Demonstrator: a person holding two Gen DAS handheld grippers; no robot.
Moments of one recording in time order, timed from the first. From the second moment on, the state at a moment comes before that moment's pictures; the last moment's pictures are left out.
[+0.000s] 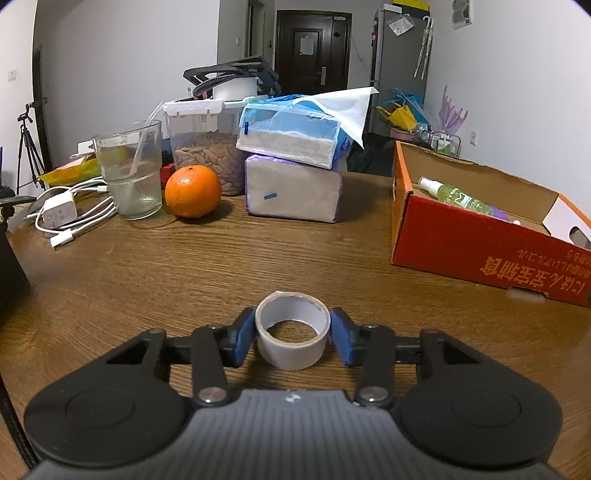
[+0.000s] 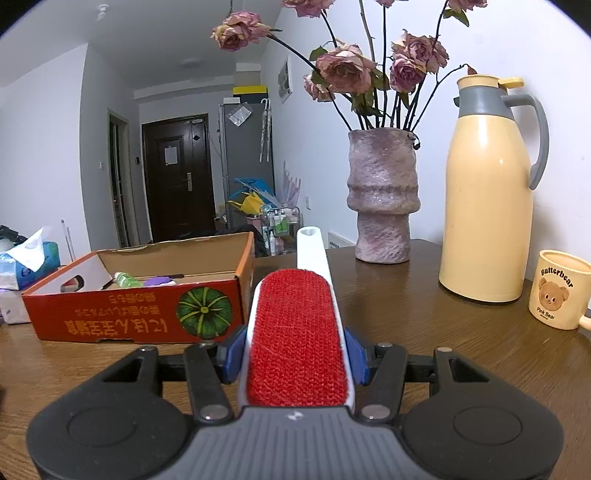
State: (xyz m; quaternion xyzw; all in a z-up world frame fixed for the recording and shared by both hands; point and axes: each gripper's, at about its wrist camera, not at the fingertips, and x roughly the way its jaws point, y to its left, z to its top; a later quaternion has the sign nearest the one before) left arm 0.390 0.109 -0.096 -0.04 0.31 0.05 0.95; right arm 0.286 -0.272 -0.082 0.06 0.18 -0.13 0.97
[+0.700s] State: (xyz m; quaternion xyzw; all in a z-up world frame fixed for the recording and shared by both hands) left arm 0.360 0.091 -0.084 -0.02 0.28 0.06 0.96; right arm 0.263 -0.246 -0.078 0.06 0.16 -0.11 0.98
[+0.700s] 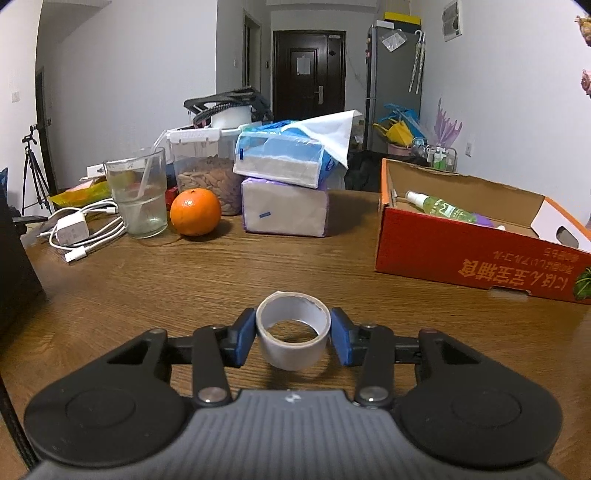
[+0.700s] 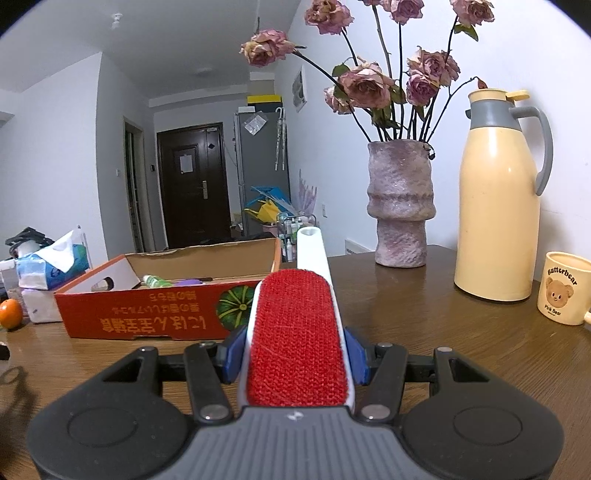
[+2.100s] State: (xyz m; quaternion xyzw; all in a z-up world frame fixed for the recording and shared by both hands) left arm 0.309 -0.013 -0.055 -0.03 0.24 0.00 0.97; right arm 0.251 -0.190 -0.063 0.08 0.12 -0.03 0.99
